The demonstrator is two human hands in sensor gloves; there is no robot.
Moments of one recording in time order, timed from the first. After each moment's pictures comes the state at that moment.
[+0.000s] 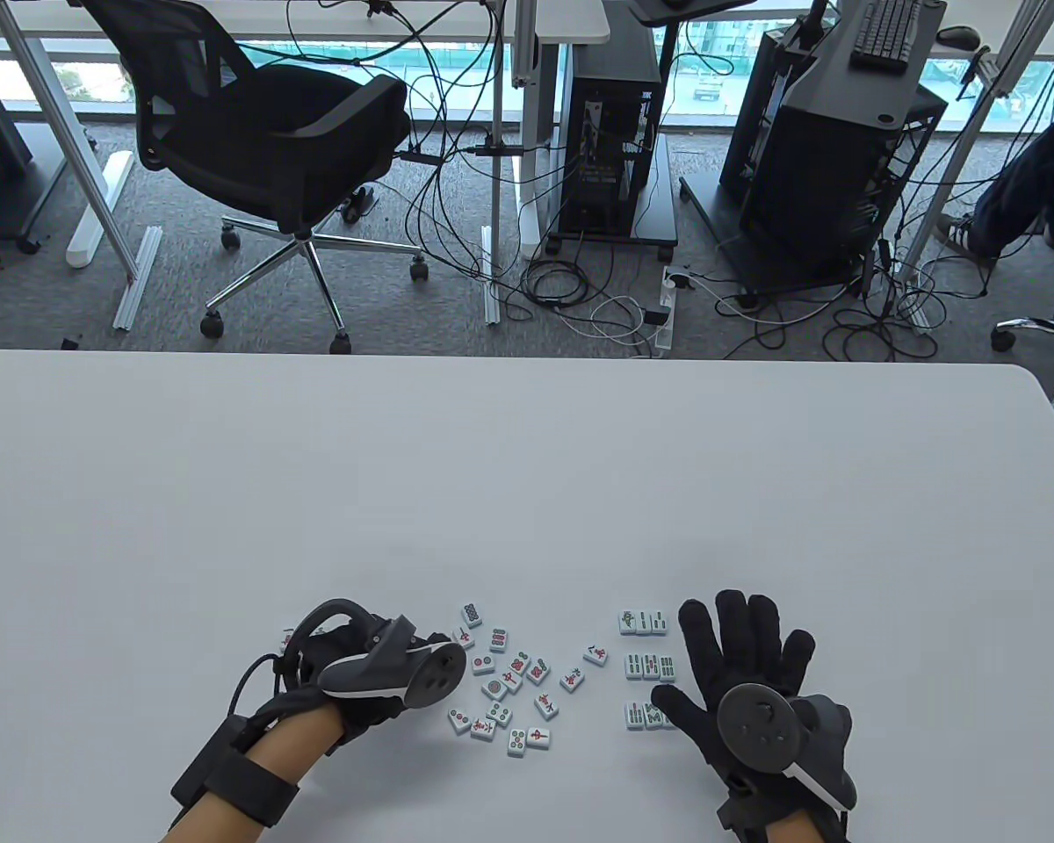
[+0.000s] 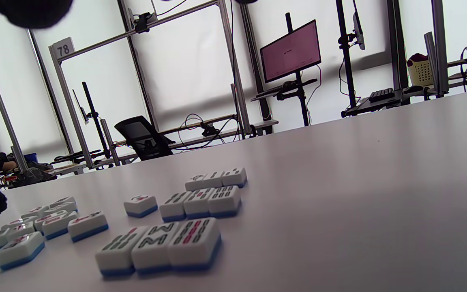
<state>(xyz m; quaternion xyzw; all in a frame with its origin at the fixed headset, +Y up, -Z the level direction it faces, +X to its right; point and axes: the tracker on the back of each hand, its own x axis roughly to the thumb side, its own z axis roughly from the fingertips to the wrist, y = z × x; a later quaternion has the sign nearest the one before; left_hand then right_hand) -0.131 -0.745 -0.286 -0.08 -0.30 -0.16 0.94 0.212 -0.726 -0.238 0.12 -0.05 0.98 0.15</state>
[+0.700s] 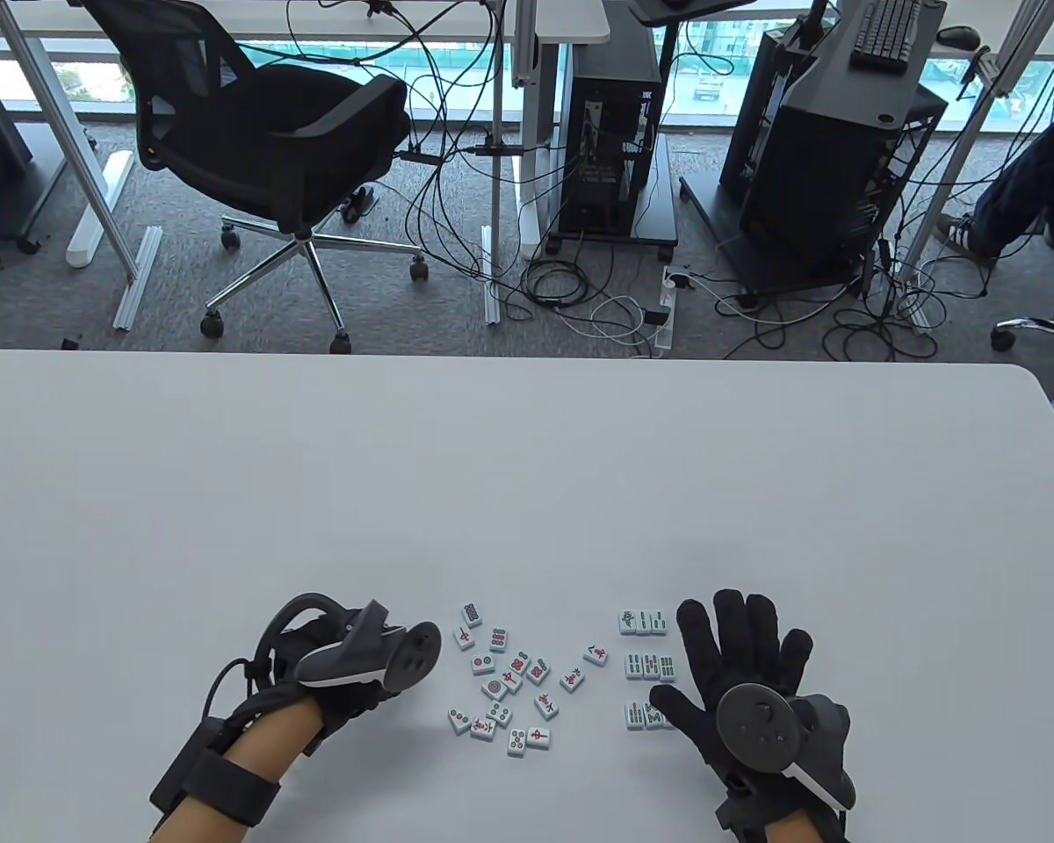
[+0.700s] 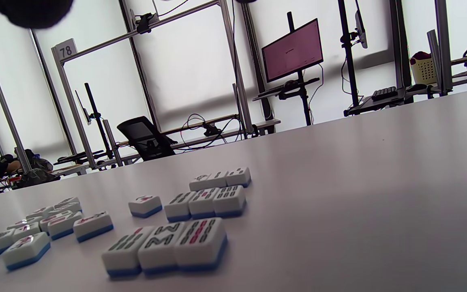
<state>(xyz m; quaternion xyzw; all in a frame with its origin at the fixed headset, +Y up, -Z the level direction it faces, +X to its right) -0.174 -0.731 -0.293 -0.09 -0.22 -0.13 0.96 0.211 -0.726 -0.239 0.12 -0.05 0.98 0.15</state>
